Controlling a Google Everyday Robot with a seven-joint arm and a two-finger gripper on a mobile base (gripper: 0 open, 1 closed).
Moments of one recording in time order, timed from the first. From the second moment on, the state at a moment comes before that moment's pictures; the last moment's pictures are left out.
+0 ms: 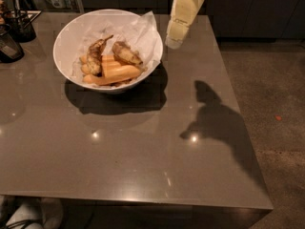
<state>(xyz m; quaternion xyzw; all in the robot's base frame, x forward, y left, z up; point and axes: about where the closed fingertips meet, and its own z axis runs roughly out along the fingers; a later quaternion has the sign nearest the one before) 0.579 -0.067 1.041 -0.61 0.77 -0.01 0.21</state>
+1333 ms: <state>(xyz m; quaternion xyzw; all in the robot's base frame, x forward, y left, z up) 0.586 -0.004 1.007 -0.63 0.76 0.05 0.18</state>
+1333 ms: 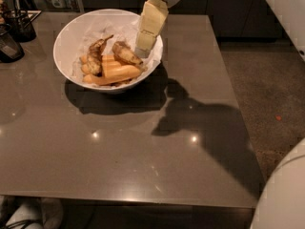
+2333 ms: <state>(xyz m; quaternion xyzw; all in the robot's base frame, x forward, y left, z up) 0.628 0.042 0.982 -0.62 0.75 0.11 0.19</state>
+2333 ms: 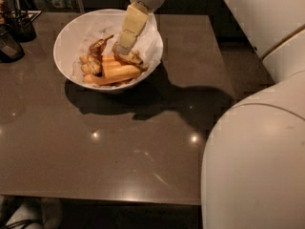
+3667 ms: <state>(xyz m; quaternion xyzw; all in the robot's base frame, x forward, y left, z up) 0.632 0.052 0.953 -0.60 0.77 0.14 0.16</state>
